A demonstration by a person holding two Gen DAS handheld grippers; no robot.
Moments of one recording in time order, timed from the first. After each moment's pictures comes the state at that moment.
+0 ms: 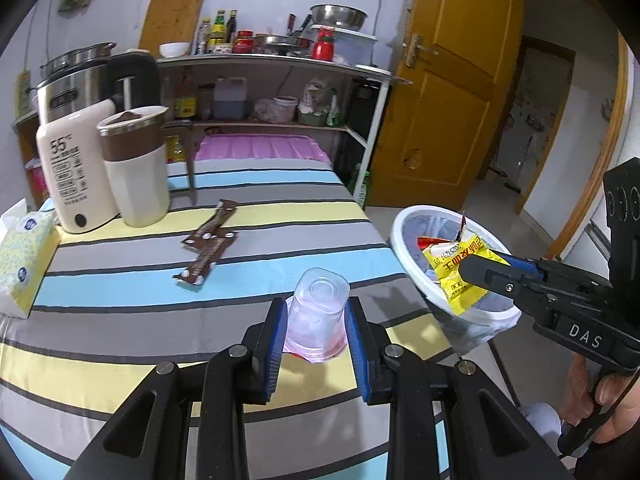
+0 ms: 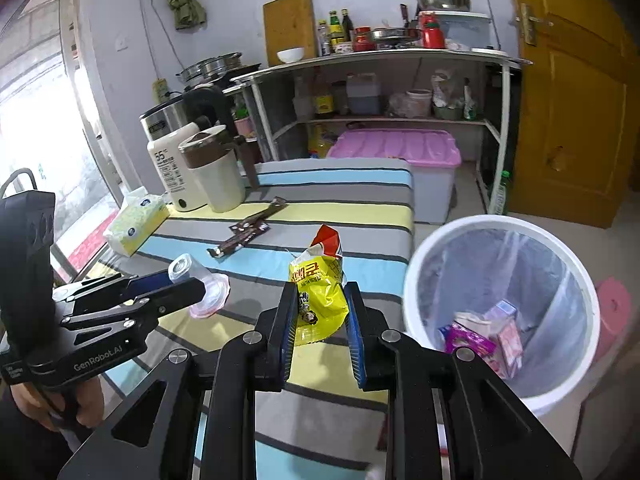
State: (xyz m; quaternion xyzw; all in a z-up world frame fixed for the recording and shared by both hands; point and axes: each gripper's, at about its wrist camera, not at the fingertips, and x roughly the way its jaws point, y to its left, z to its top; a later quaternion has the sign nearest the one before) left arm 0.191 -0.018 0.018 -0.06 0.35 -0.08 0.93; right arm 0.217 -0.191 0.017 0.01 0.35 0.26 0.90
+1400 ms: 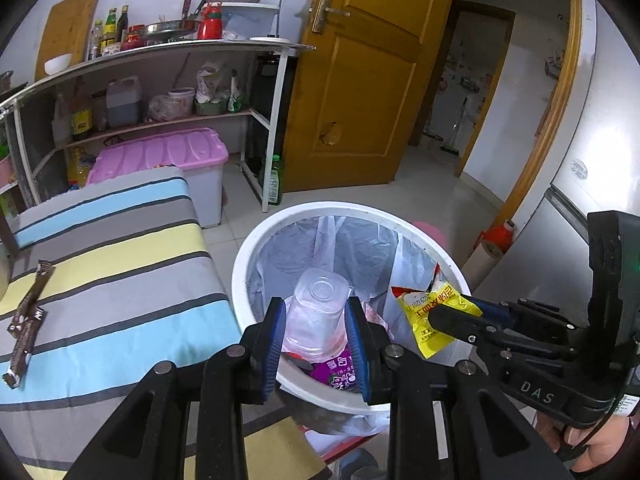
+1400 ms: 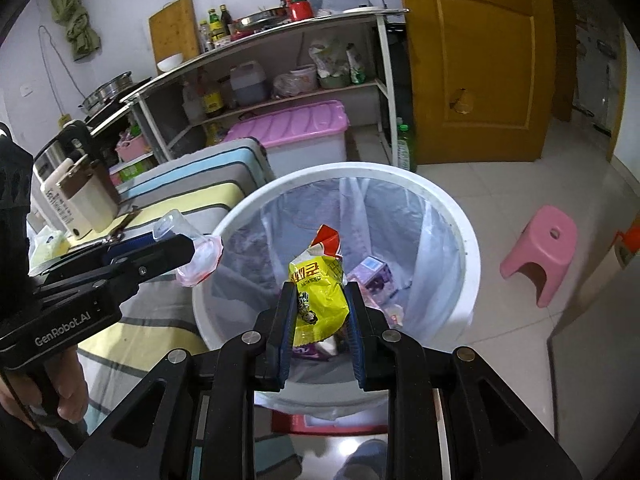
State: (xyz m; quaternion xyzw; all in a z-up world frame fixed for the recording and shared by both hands) left arm 0.296 -0.167 -0.006 -0.03 0.37 -0.21 0.90; right arm 0.255 -0.324 -0.027 0.06 0.40 0.10 0.91
